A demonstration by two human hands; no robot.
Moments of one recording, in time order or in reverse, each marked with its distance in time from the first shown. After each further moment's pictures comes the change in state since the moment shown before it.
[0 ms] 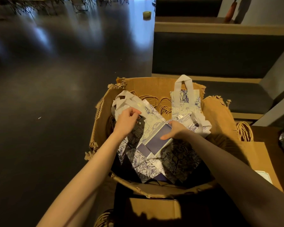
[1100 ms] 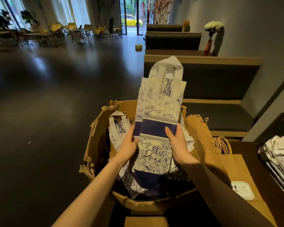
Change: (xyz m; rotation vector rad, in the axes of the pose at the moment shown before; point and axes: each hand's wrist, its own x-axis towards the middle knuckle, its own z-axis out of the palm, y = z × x) left_hand -0.049 0.032 0.026 -0.241 -0.149 0.143; right_hand -0.085 -0.027 -0.010 1.039 0.565 -0.276
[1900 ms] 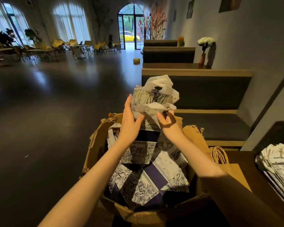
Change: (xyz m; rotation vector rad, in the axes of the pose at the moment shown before) left_hand 0.038 0.081 -0.009 0.103 0.225 0.437; right_hand 0.024 -0.088 0.025 -0.331 -0.080 -0.218
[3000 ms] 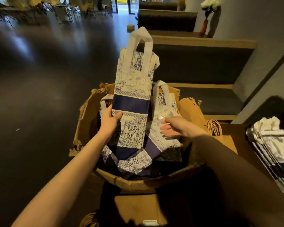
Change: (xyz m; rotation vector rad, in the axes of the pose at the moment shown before) left_hand -0.053 -0.066 -0.019 -0.143 0.019 -0.507; right_hand -0.011 0.102 -0.033 -0.019 -0.290 0.790
